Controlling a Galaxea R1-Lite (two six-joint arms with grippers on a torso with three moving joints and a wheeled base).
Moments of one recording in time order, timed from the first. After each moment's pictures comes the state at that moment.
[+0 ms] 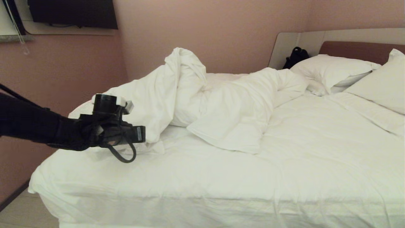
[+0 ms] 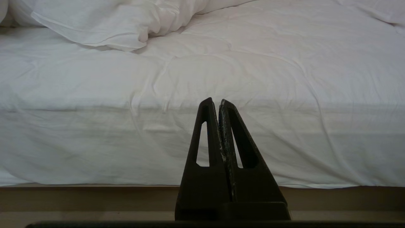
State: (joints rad) left arm -0.15 1.96 -1.13 -0.23 -0.01 -0.15; right arm -0.01 0.00 0.00 0.00 0.00 0.00
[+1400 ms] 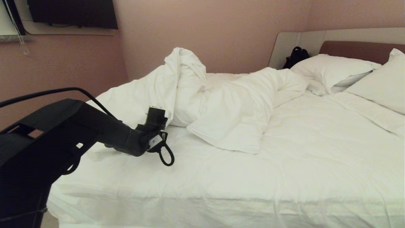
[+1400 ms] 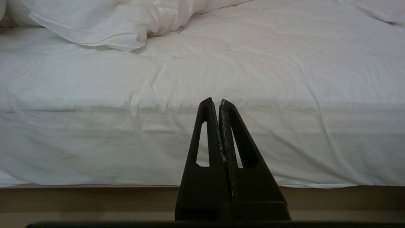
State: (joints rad) left arm -0.36 2.25 -1.34 -0.35 0.66 0.03; right arm -0.01 0.00 0.00 0.00 0.00 0.00
